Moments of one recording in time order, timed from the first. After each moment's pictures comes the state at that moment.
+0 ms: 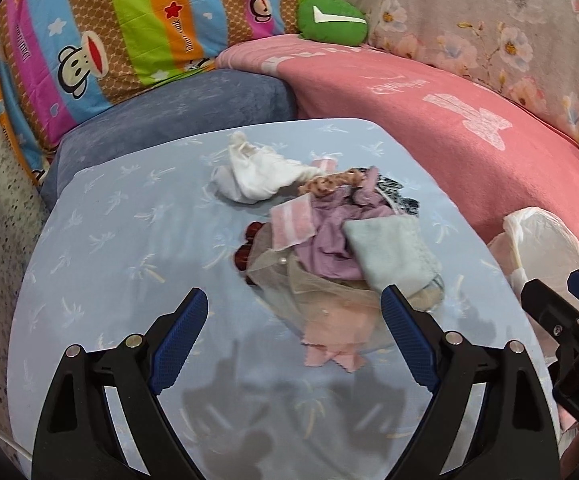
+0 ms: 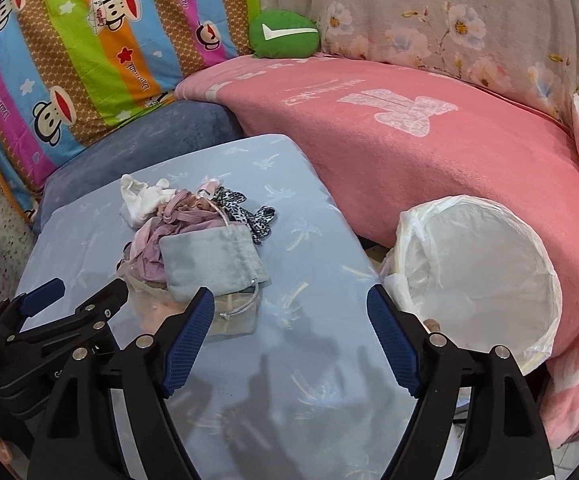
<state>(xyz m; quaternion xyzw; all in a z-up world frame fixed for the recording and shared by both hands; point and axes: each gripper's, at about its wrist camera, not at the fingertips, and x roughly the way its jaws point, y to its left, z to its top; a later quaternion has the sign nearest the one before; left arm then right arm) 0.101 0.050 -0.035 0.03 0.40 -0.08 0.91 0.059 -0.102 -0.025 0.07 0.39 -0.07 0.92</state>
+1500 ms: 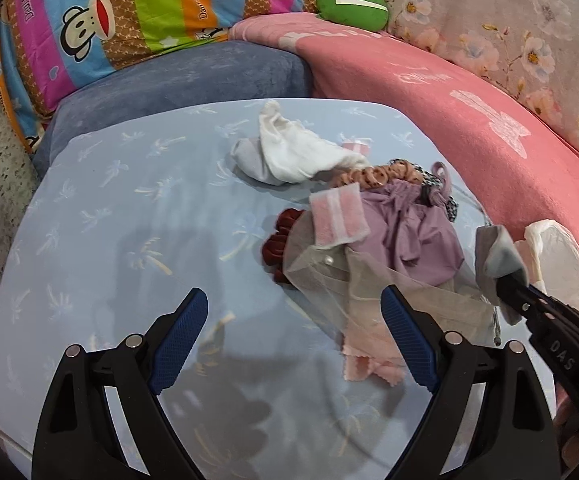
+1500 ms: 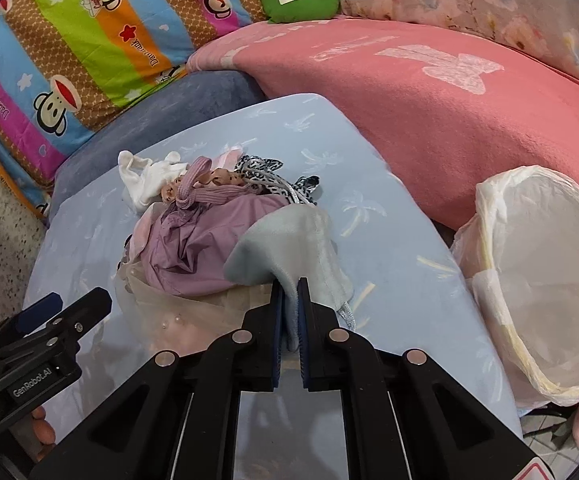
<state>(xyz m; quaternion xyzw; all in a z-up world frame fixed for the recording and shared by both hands) 0.127 0.073 -0.055 -0.01 0.44 -0.09 0.89 0.110 -0.100 -0.068 0.11 0.43 -0.04 0.90</state>
